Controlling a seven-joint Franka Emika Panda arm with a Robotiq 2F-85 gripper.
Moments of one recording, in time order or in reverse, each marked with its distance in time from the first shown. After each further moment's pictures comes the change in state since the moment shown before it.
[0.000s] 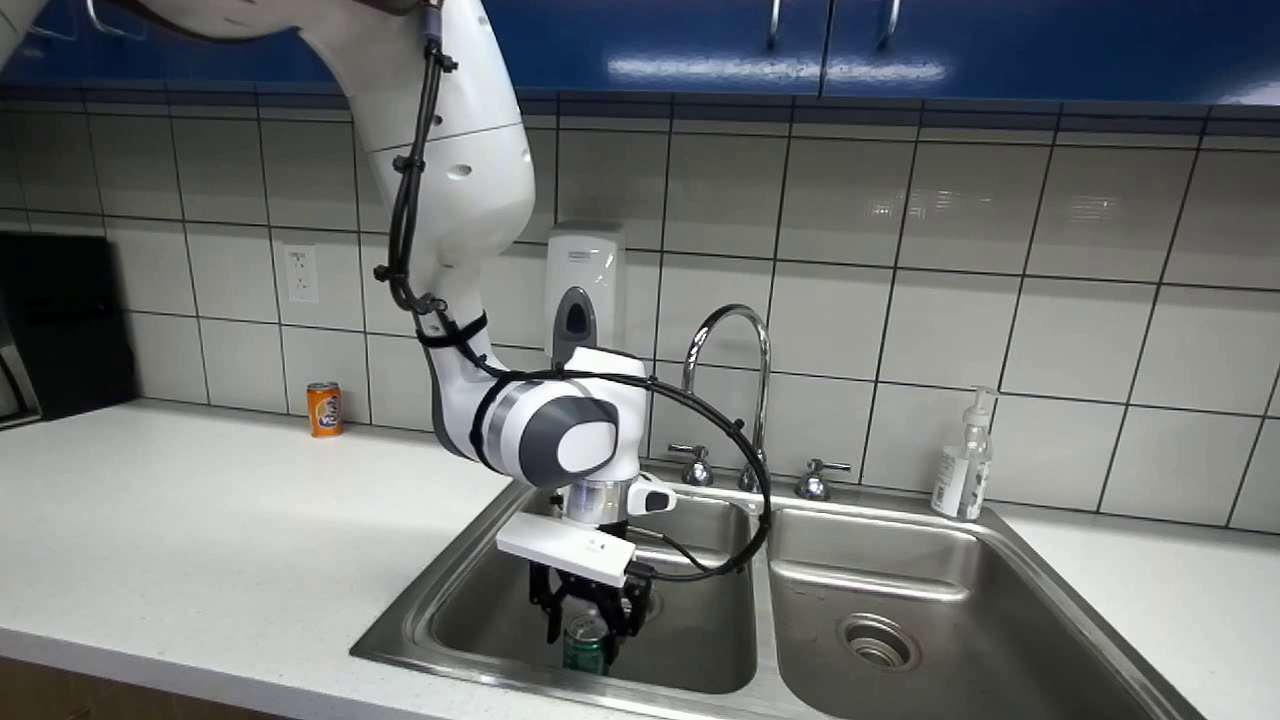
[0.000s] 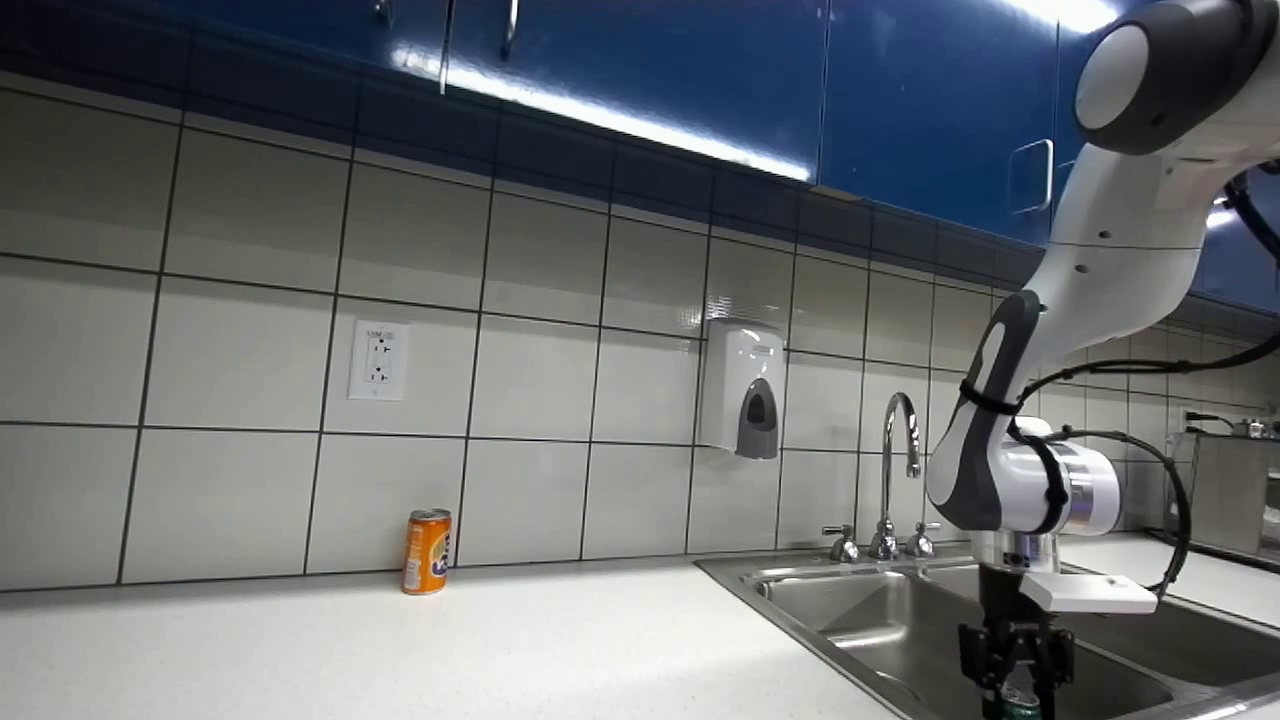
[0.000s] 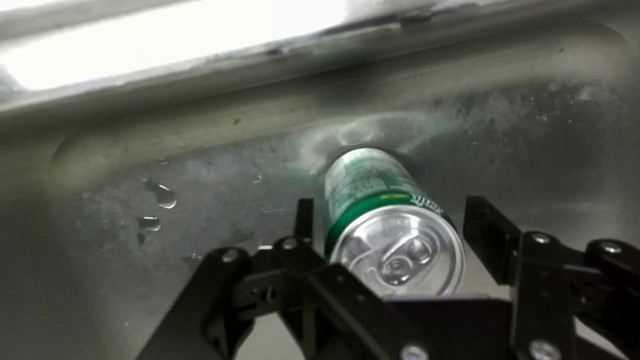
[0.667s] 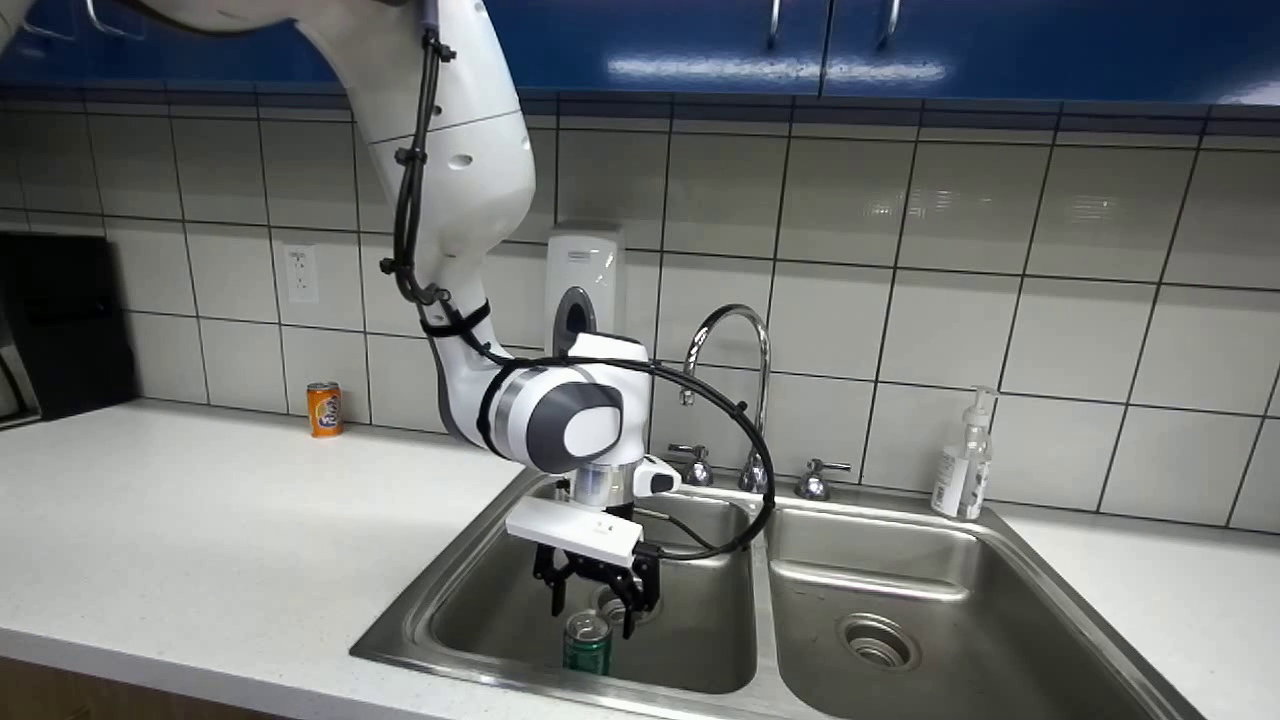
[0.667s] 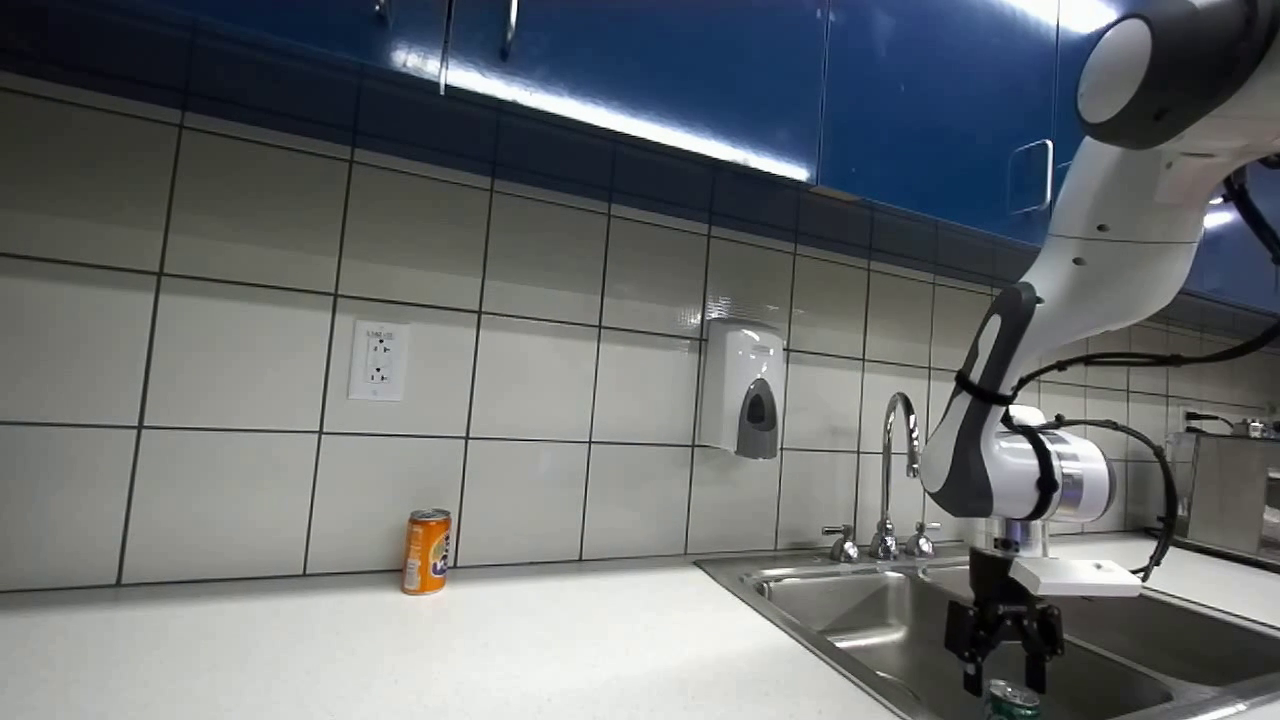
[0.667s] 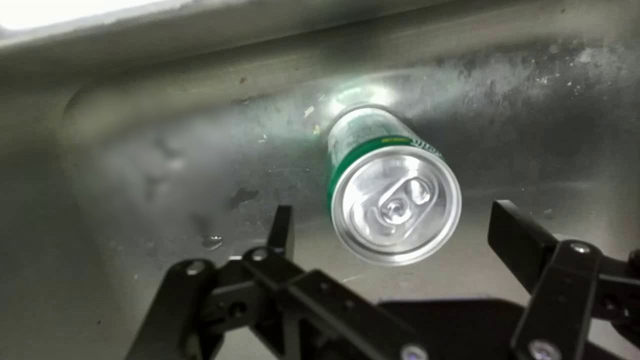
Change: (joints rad) arm 0.002 -0.013 0.003 0.026 -0.001 0.000 -0.002
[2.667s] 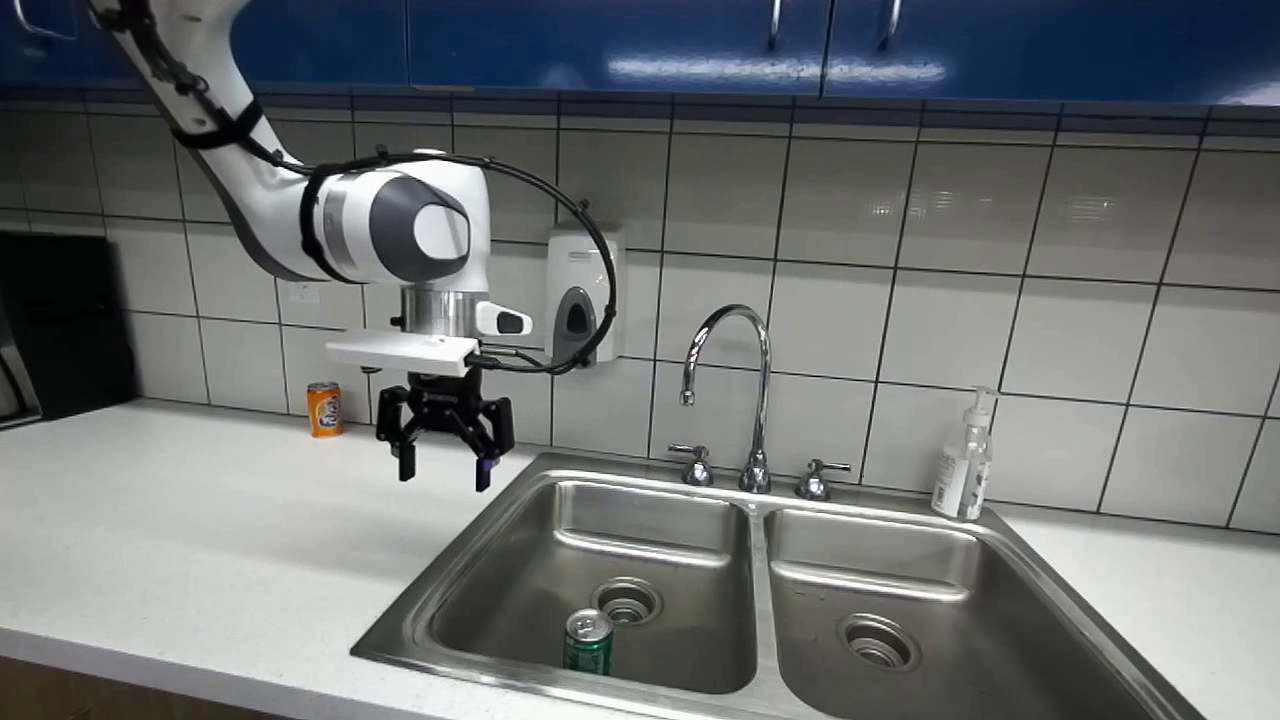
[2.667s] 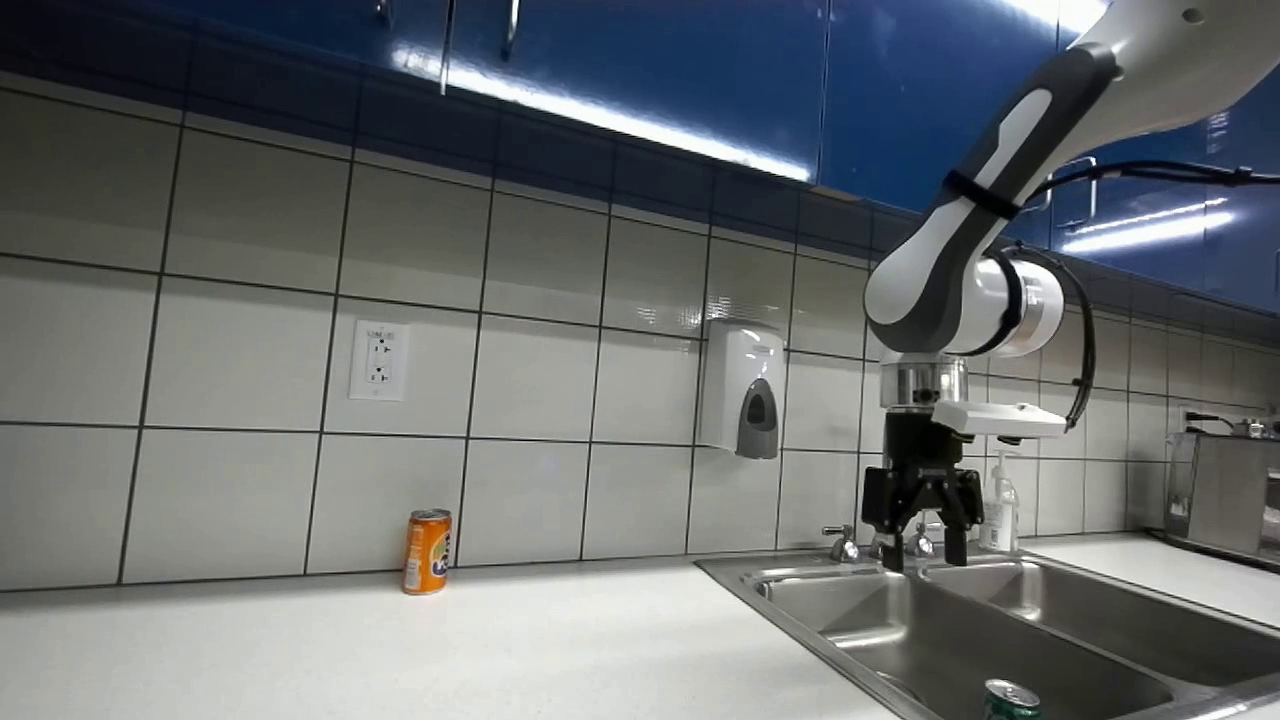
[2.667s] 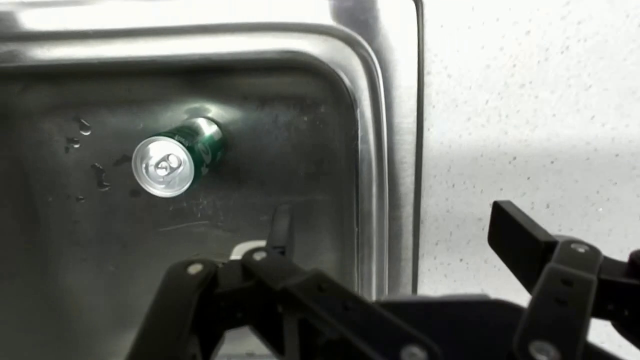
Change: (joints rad) arm 0.315 -0.560 0.008 -0.231 -0.101 -0.343 0.245
